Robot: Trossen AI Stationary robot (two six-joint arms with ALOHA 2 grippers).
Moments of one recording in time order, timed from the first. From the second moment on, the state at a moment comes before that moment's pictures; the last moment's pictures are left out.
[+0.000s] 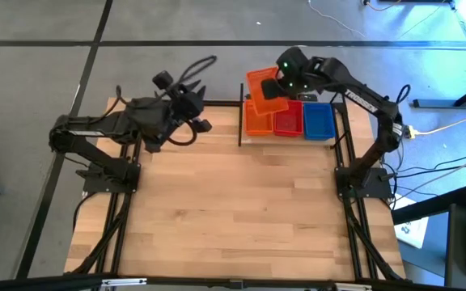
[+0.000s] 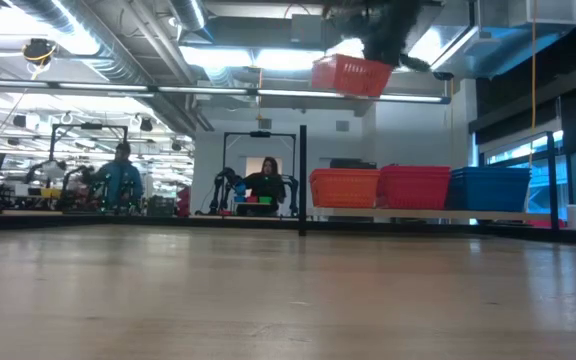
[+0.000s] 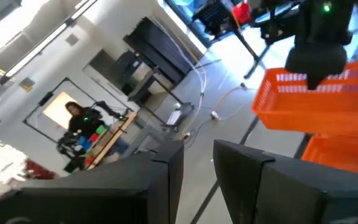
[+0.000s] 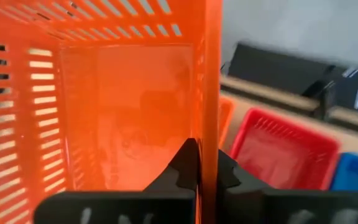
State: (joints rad) left arm -0.11 1.35 1.62 -0.26 -1.21 0.72; right arm -0.57 1.66 1.86 -1.15 0.14 0.66
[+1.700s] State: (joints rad) left arm -0.11 1.34 1.62 -0.47 -1.11 0.50; right arm -0.70 1.76 1.35 -0.65 -0.10 0.81
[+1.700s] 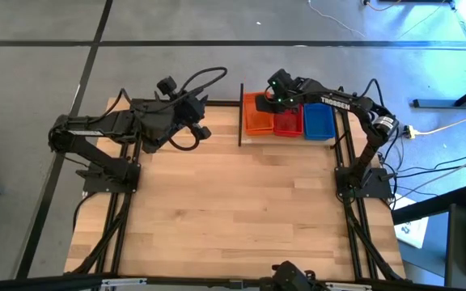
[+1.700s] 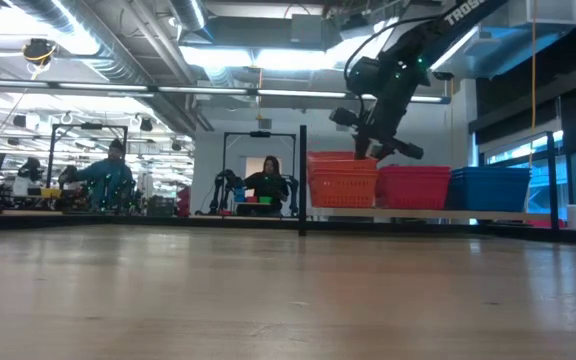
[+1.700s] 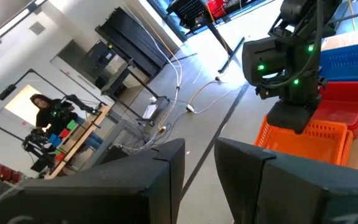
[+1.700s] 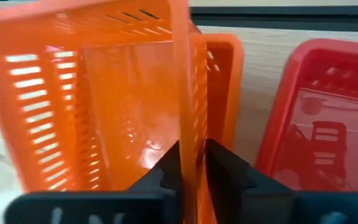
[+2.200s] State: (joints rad) left arm -0.11 1.34 1.62 -0.50 -1.11 0.50; right arm -0.70 1.75 1.52 -0.83 -0.09 0.74
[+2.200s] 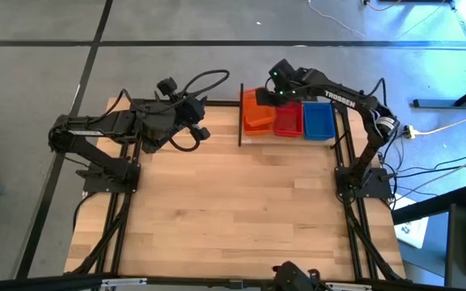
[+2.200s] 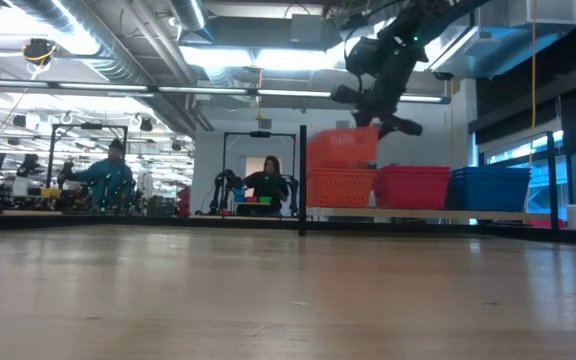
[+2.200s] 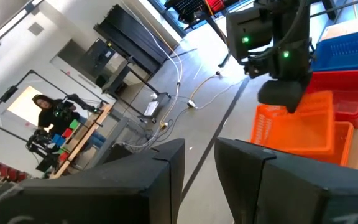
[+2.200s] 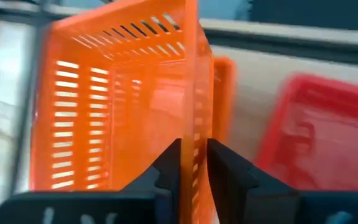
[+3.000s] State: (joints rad) left arm -0.11 1.34 1.62 -0.50 -1.11 0.50; right arm -0.69 1.75 1.52 -0.83 -0.11 0.78
